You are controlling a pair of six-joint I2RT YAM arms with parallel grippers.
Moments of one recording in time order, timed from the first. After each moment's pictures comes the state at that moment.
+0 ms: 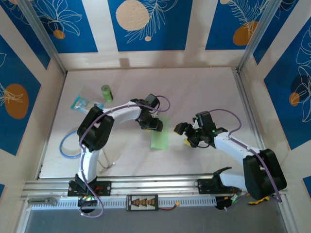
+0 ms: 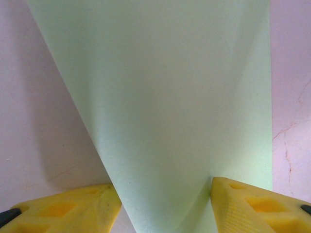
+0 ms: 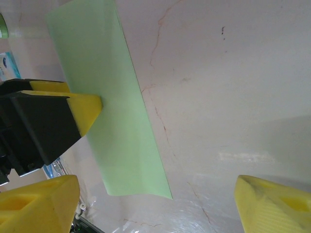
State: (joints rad) left arm -0.69 2.06 1.44 -0.70 0.26 -0.39; right arm 0.35 1.22 0.52 -0.25 -0.48 0.97
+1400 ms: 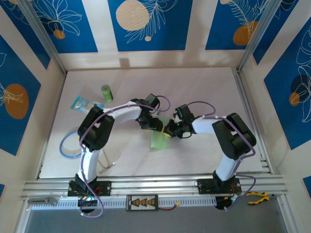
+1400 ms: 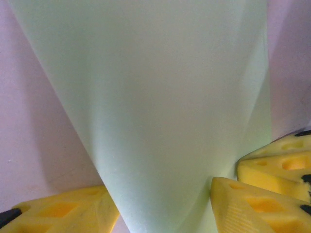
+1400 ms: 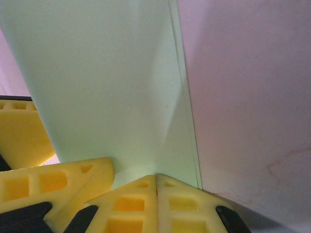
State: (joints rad) left arm -0.69 2.06 1.45 -0.71 0.26 -0.39; right arm 0.49 1.74 0.78 -0.08 -0.51 0.94
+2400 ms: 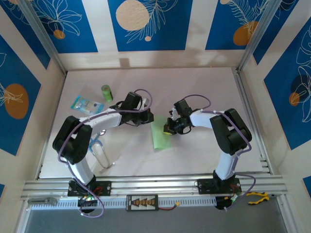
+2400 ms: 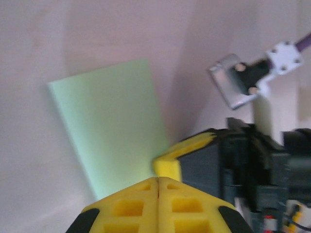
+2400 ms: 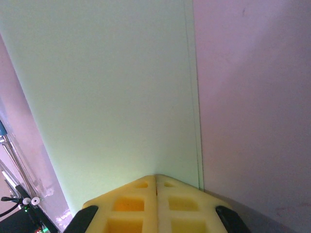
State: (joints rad) left arm -0.58 1.74 1.07 -0.18 0.49 -0.70; right arm 0.46 1.82 0.93 -0.29 -0.55 0.64
